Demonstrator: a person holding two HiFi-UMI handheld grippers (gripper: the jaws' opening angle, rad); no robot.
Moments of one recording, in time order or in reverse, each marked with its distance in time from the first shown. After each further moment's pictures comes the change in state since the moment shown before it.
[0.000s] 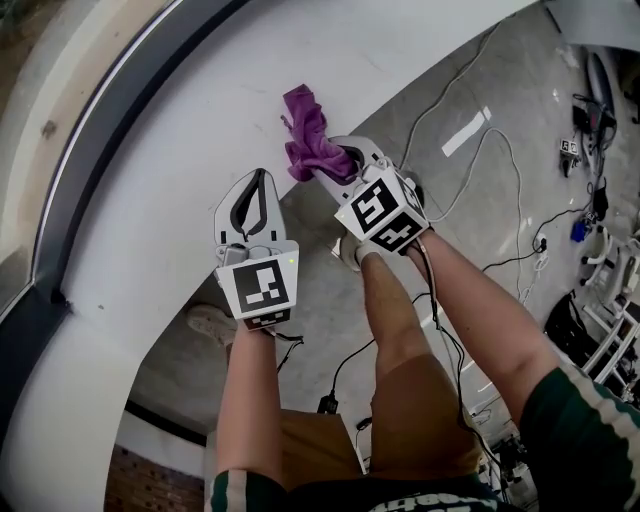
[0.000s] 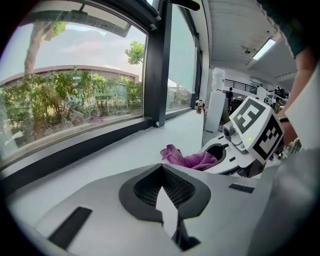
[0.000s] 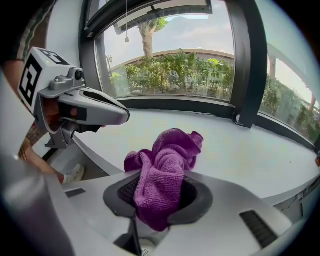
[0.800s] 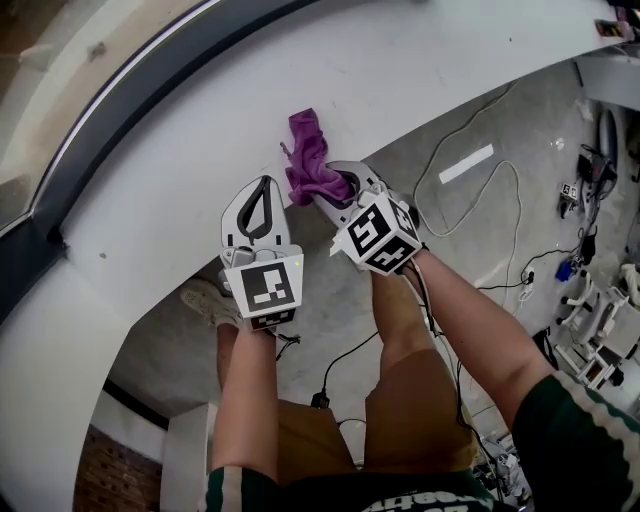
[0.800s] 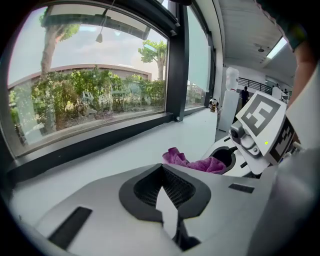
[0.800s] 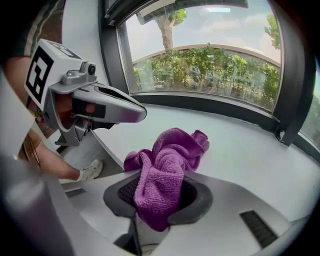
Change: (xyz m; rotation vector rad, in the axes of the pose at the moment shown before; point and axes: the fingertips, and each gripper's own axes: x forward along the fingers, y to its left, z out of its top) left arm 0.002 0.022 -0.017 -0.057 0.053 0.114; right arm 0.021 0.033 0.003 -0.097 0.050 0.176
